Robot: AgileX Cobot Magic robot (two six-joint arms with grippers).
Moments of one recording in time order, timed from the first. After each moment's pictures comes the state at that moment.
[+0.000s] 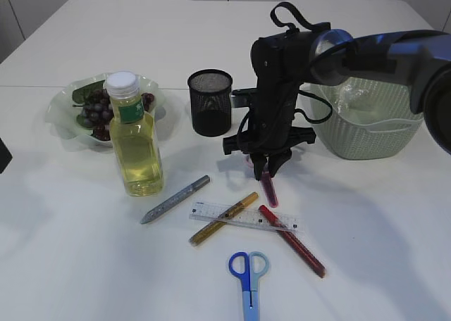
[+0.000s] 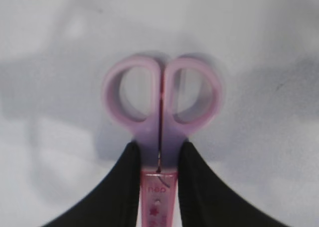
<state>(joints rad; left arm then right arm) -0.16 1.36 -1.07 -0.13 1.05 0.11 0.41 2.41 -1.96 0.00 1.12 0.25</state>
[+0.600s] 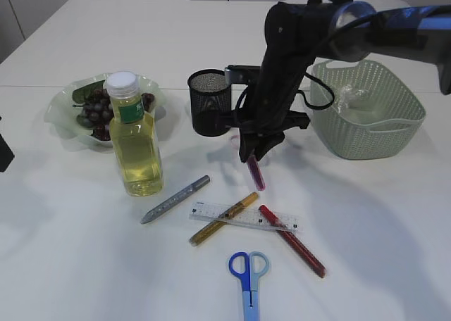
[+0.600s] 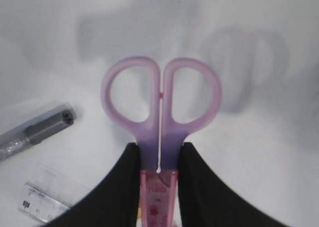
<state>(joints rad) -0.16 1.36 -1.07 -0.14 1.04 0.11 0.38 2.33 -1.97 0.19 1.12 0.09</state>
